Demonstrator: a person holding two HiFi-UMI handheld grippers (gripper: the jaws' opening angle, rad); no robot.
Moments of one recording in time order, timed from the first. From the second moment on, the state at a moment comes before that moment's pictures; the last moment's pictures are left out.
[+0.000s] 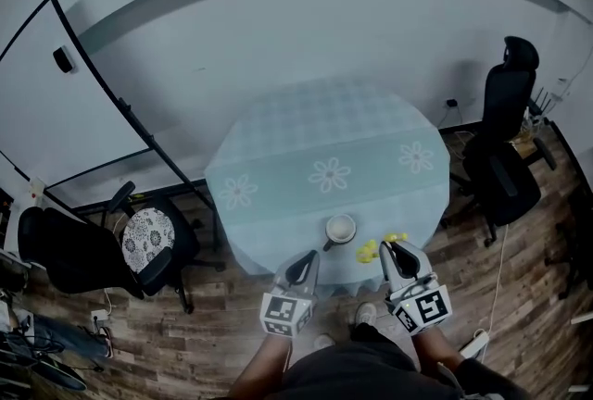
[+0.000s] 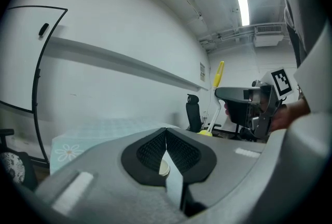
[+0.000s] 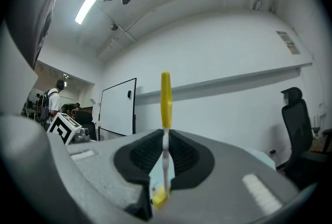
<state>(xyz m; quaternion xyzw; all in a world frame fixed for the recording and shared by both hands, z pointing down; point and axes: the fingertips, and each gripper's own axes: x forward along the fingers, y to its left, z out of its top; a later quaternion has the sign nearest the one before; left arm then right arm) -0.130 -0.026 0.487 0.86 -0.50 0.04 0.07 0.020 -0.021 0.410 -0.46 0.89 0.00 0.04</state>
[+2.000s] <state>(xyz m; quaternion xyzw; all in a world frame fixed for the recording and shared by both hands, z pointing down) -0.075 -0.202 0.681 0.85 -0.46 0.21 0.09 0.038 -0.219 0.519 -0.40 0.92 -0.03 -0.01</state>
